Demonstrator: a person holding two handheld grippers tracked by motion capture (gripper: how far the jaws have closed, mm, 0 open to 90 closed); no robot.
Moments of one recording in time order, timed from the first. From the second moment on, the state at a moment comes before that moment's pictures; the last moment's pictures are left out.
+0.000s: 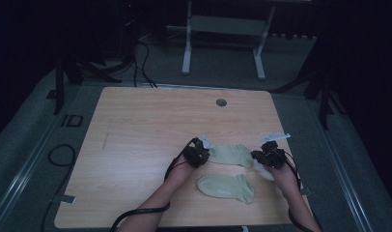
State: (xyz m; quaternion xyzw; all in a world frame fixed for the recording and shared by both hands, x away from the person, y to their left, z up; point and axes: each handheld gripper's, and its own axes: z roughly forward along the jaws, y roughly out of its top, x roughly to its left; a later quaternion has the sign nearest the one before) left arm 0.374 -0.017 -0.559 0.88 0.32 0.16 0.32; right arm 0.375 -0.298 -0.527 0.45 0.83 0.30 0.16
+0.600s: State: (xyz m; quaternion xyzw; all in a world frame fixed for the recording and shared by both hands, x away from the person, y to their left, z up) left arm 0.373 -0.008 -0.558 0.87 0.34 0.14 0.34; right arm 0.385 -0.287 -0.545 0.45 0.84 0.27 0.14
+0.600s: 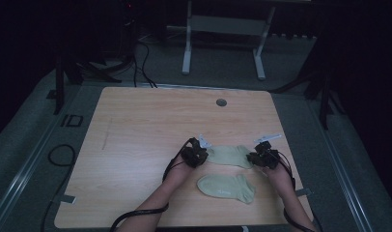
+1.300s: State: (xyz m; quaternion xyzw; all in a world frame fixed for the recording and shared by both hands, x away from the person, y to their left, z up) left arm 0.302 0.018 -0.546 0.89 0.31 0.06 0.34; right arm 0.283 -0.283 -0.543 0.40 0.86 0.28 0.13
